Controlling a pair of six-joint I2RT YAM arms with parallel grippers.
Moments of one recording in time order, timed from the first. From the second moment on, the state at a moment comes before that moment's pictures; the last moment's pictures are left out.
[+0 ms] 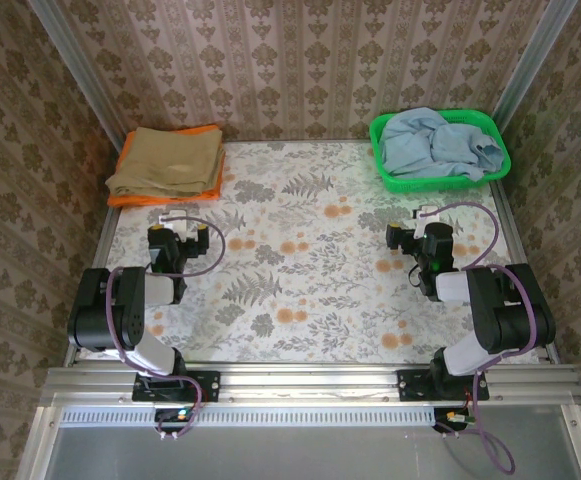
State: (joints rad) left arm -0.04 1.56 0.38 0.82 -0.05 0.11; right arm 0.02 1.54 0.40 0.73 0.07 0.03
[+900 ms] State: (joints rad) left arm 0.17 0.91 0.84 0.02 0.22 -0.54; right arm 0.08 1.04 1.11 -0.32 0.07 0.38
